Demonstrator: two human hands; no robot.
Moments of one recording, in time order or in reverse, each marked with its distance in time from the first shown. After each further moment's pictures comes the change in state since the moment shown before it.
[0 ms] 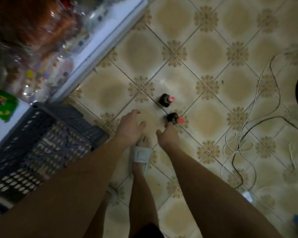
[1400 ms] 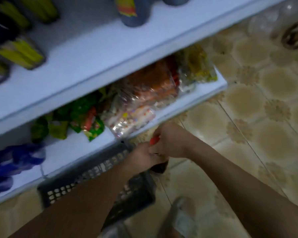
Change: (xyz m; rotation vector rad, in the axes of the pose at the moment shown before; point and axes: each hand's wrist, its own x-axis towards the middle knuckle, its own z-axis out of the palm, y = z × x) left_hand -0.070 -0.076 -0.234 -0.424 0.098 -0.057; right_hand -0.119 -0.339 -0.008 -0.546 -0.365 -0.942
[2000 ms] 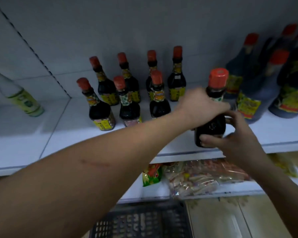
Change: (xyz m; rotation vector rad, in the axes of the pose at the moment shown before) left_hand -0.089 0.142 -0.280 0.071 0.732 0.420; right_hand 0.049 -0.196 -0.086 0.390 0.493 -0.338
